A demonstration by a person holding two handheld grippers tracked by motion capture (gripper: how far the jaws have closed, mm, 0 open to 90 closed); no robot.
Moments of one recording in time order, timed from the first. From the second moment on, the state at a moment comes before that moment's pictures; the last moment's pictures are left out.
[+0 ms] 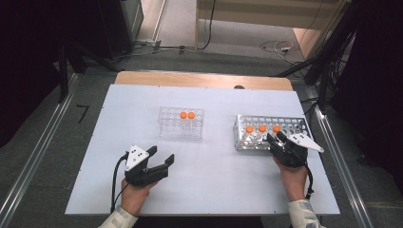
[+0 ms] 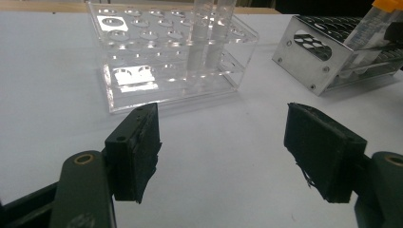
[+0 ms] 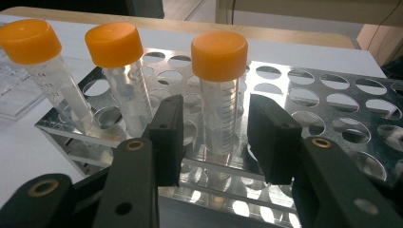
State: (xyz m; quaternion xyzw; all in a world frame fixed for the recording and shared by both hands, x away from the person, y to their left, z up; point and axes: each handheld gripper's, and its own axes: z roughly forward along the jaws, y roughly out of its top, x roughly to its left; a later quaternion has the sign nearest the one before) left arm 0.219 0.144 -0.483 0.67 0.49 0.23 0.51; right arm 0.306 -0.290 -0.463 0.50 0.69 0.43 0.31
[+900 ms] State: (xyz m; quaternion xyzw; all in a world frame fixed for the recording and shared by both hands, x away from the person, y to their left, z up) left arm 0.219 0.140 -0.484 0.68 0.49 0.22 0.50; right arm 0.311 -0.289 -0.465 0.50 0.69 0.43 0.32
